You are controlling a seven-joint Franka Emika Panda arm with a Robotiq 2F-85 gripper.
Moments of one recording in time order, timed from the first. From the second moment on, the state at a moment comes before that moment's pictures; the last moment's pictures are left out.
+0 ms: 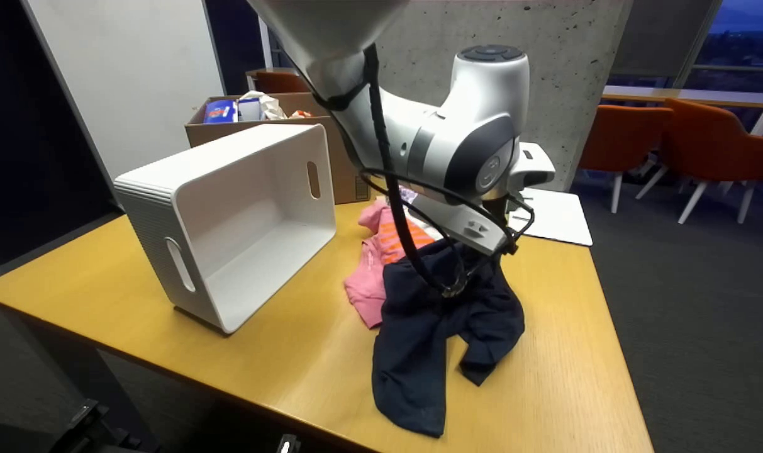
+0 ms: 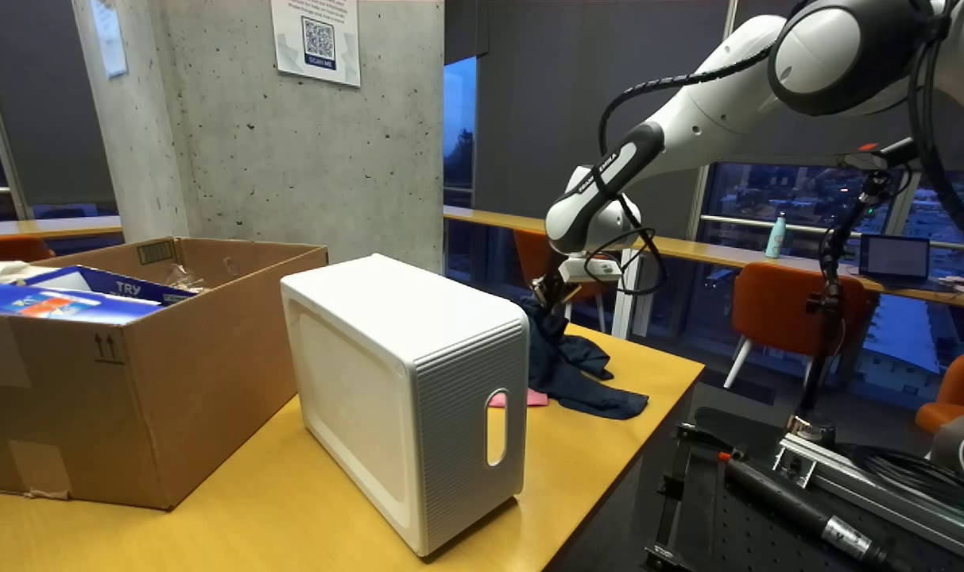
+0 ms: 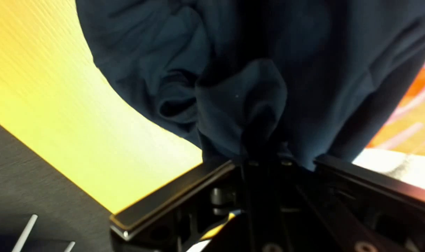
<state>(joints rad) -0.34 0.81 -0.12 -1.57 0.16 2.71 0.02</state>
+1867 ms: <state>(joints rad) -0.21 0.69 0.08 -1.39 0.32 2.49 0.11</state>
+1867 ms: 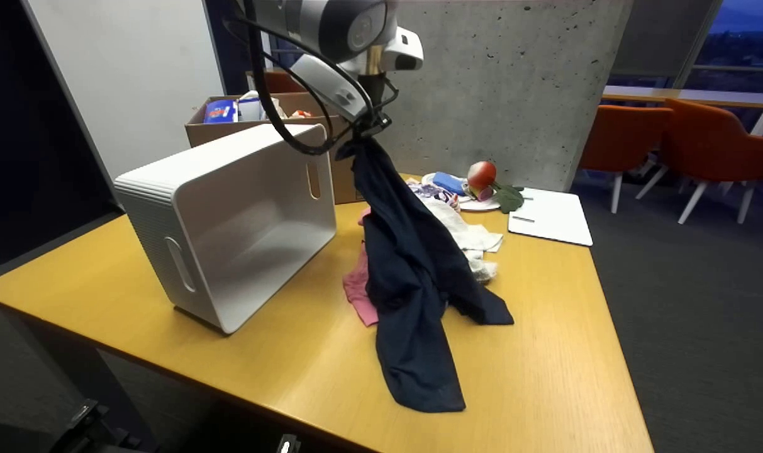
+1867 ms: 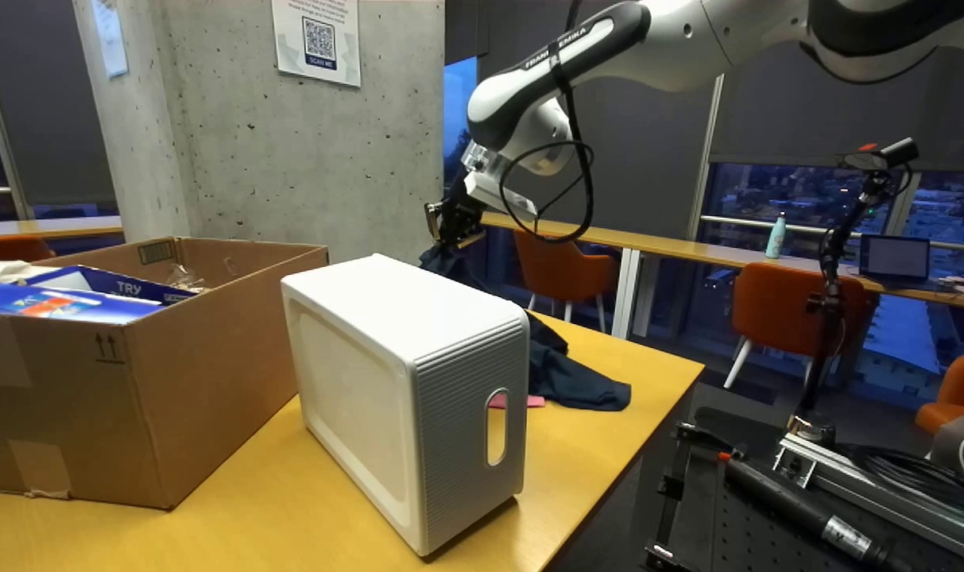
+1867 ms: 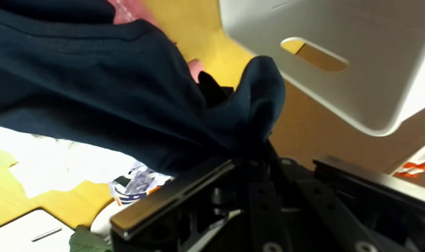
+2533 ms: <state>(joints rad) -0.22 0.42 0.13 -1.47 0.60 2.18 0.07</state>
